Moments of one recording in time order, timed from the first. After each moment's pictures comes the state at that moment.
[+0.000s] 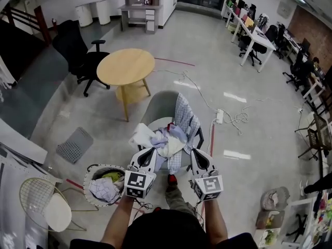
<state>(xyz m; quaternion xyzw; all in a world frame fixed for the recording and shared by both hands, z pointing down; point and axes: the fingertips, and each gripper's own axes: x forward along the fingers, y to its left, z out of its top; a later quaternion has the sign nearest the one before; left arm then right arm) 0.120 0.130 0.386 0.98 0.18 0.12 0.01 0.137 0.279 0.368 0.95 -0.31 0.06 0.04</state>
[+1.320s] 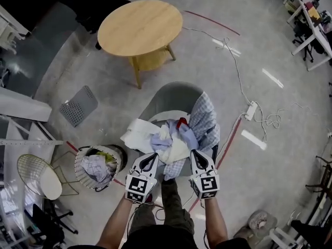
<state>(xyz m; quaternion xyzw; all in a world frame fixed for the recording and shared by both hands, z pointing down) 0.324 0.134 0.611 0.95 0.08 0.31 0.06 0.396 0.259 0.628 0.86 -0.44 0.25 0.05</state>
